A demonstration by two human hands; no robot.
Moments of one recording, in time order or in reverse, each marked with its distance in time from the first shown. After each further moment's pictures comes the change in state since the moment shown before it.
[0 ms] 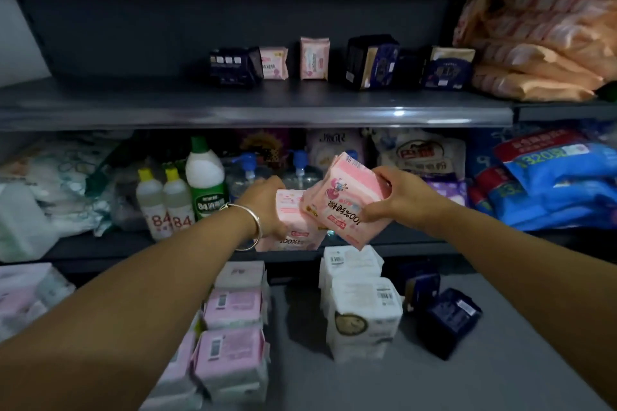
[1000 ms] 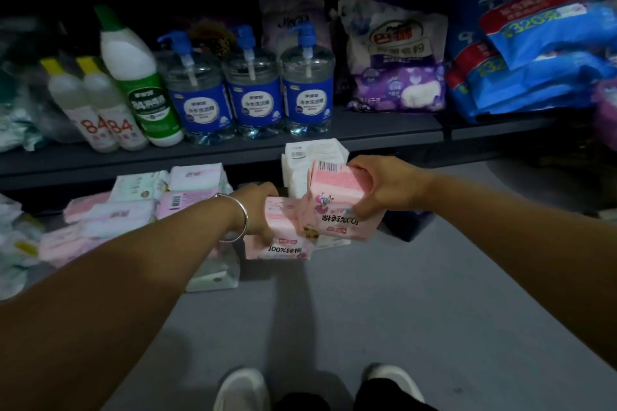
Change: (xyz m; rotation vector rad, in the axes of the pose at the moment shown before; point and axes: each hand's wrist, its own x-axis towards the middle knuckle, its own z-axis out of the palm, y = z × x) left_hand -0.051 0.005 0.165 0.073 -0.493 -0.021; right_hand -0.072 0.120 0.047 -0.270 -0.330 0.099
